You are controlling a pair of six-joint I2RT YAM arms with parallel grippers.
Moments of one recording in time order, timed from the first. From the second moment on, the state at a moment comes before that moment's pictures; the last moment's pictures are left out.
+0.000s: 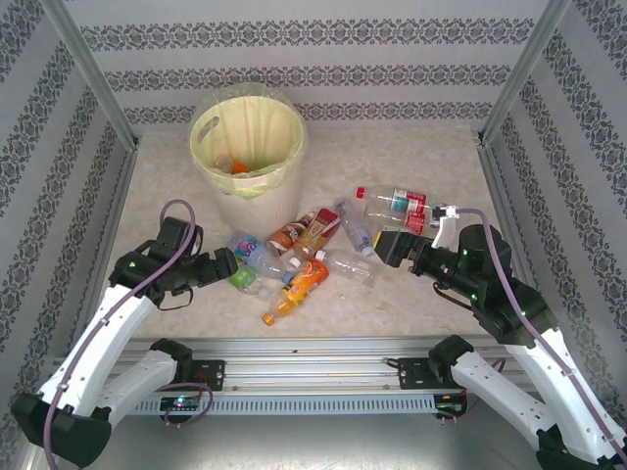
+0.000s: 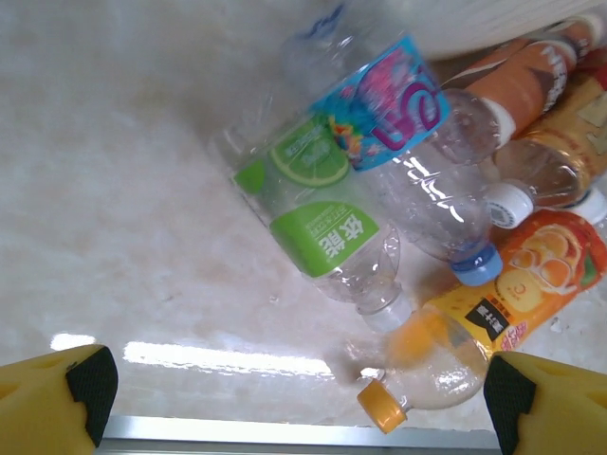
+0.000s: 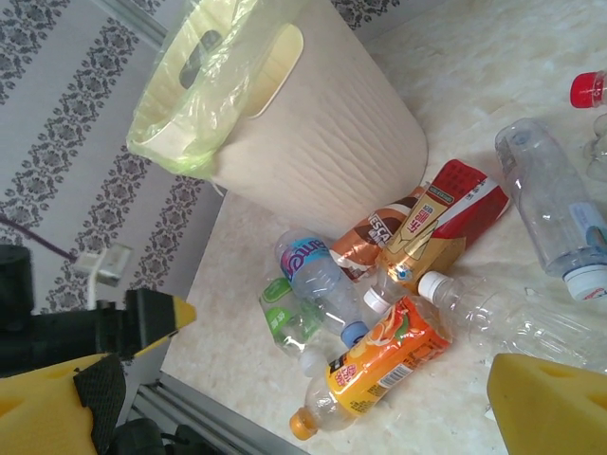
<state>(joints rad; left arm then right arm) -0.30 0.88 0.87 -1.07 0.06 -0.70 0.52 0.62 0.96 -0.72 -0.23 0.74</state>
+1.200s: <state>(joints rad) -0.26 1.19 0.59 -0.54 0.17 -1.03 0.52 0.63 0.94 -0.73 -0.25 0.71</state>
